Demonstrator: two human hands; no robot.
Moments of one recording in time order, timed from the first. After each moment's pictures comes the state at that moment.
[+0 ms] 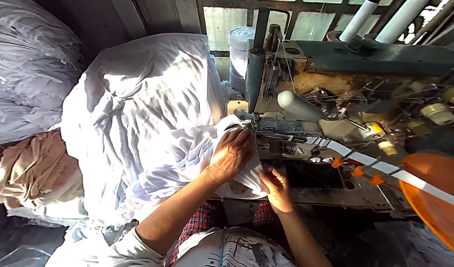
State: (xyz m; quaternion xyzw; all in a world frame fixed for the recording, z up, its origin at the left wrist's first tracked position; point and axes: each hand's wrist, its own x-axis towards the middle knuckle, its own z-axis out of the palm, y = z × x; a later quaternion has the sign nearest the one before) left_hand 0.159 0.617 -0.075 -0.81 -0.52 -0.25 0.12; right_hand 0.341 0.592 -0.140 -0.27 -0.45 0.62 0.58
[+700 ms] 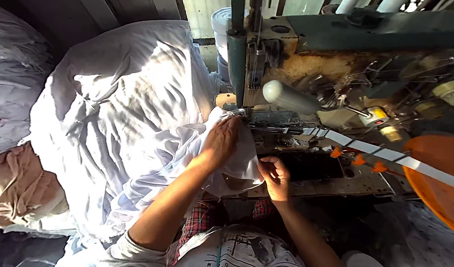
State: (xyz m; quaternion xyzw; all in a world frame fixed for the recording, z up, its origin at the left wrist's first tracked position) left_hand 0.155 0.639 -0.047 -0.79 -0.55 -0.27 -0.02; right_hand 0.340 0.603 -0.147 -0.28 -0.53 0.47 0.65
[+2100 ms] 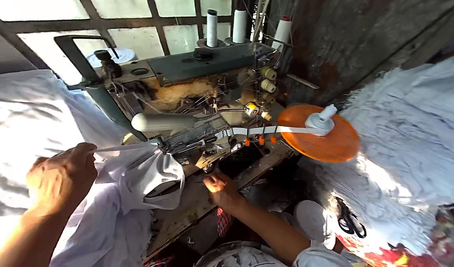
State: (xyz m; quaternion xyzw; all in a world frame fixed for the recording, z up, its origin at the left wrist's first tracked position) left_hand 0.053 0.674 -0.008 -0.74 -0.64 -0.20 0.08; right_hand 0.364 0.593 -0.156 -0.49 -0.78 0.00 0.39
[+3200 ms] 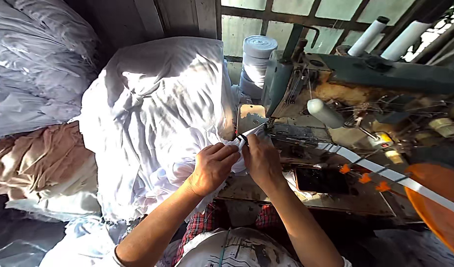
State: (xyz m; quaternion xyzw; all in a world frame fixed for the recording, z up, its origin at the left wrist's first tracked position) left_hand 0.102 0.559 -0.060 -0.77 -0.40 -0.43 0.24; right_hand 0.260 0.609 -0.039 -0.40 -0.84 0.00 0.38
